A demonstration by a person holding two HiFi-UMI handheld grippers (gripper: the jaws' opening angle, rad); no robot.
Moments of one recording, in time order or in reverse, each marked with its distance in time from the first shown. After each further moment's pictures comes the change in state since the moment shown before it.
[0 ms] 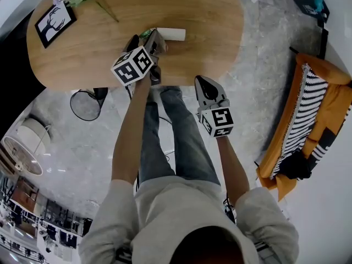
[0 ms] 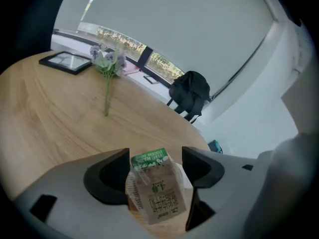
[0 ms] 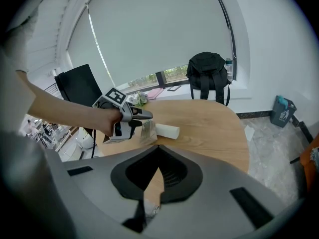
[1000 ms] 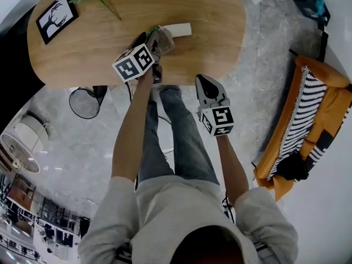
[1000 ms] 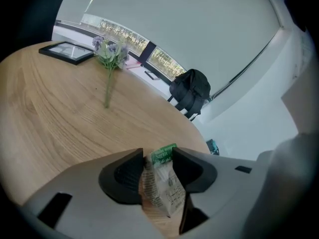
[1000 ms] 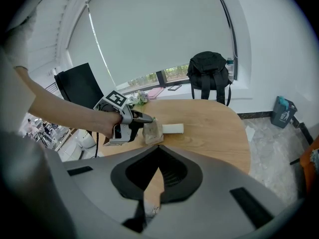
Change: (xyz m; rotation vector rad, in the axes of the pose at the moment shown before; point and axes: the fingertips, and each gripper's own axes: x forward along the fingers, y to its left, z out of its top) left arm 0.006 0.004 -0.007 -0.048 0.029 -0.036; right arm 0.004 0.002 0.003 -0.006 0.007 0.002
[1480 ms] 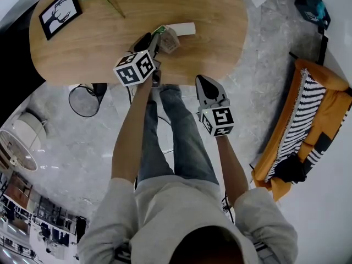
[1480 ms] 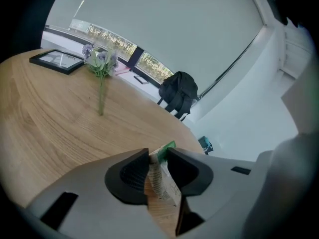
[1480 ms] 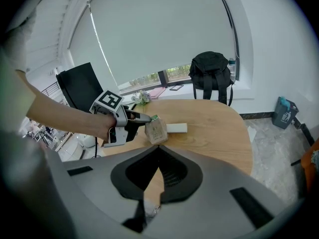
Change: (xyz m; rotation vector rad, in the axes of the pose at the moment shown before) left arm -0.019 -0.010 -0.003 0.110 -0.025 -0.079; right arm -0.001 0.008 -0.001 -0.011 0.000 0.012
